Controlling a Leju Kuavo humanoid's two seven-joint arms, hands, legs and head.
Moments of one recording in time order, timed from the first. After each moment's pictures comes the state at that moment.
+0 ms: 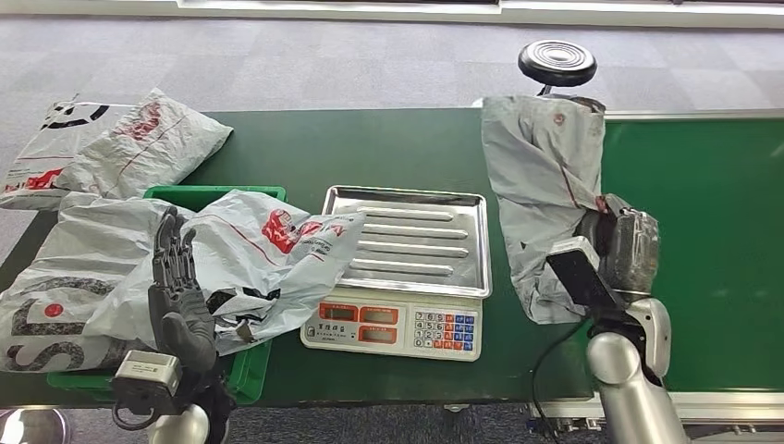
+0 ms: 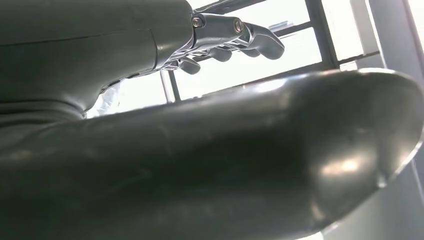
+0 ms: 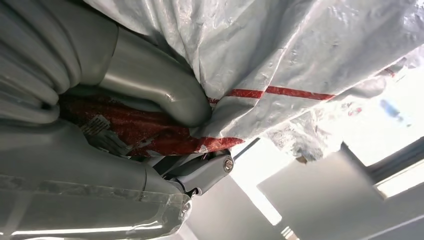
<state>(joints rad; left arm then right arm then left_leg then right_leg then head) 0.10 -0.12 -0.10 -1.70 -0.17 0.23 -0.45 -0.25 -0.05 0.09 -1.36 0.75 -0.39 -0.41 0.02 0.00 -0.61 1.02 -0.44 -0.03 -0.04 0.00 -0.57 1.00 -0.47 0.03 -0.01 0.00</state>
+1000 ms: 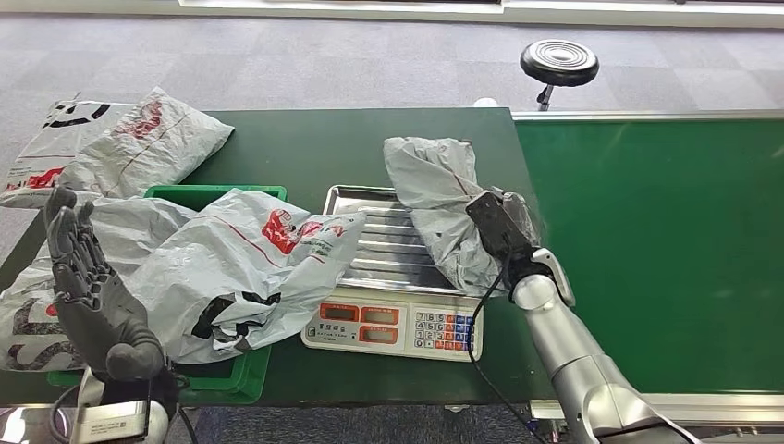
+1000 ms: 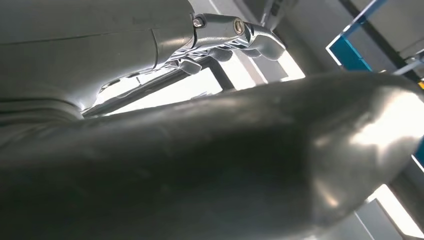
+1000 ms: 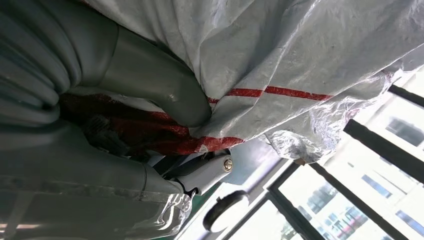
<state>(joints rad) 0.04 0.05 -0.11 -1.89 -0.37 0.41 -0.49 -0.65 0.12 0.22 -0.61 0.52 -0.18 -0.45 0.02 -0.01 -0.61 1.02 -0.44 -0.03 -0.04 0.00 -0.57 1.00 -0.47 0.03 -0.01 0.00</state>
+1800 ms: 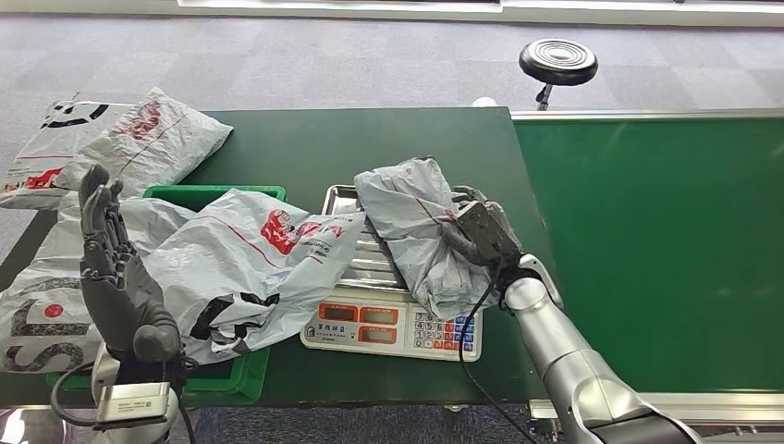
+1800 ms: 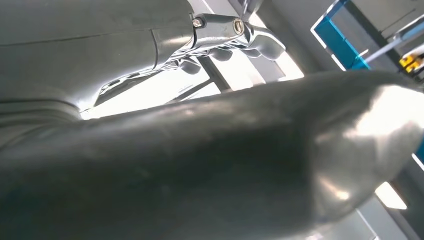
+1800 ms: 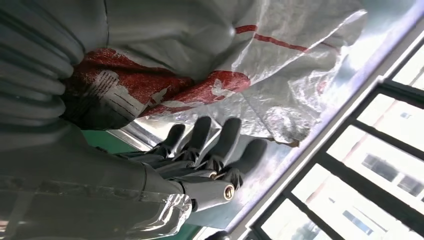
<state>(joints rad) -0.04 0.09 -0.17 -1.85 -0.40 0.38 -0.45 -0.68 0.15 0.23 -0.48 0.44 -0.08 -0.61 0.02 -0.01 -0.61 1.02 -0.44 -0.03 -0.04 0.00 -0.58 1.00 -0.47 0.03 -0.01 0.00</state>
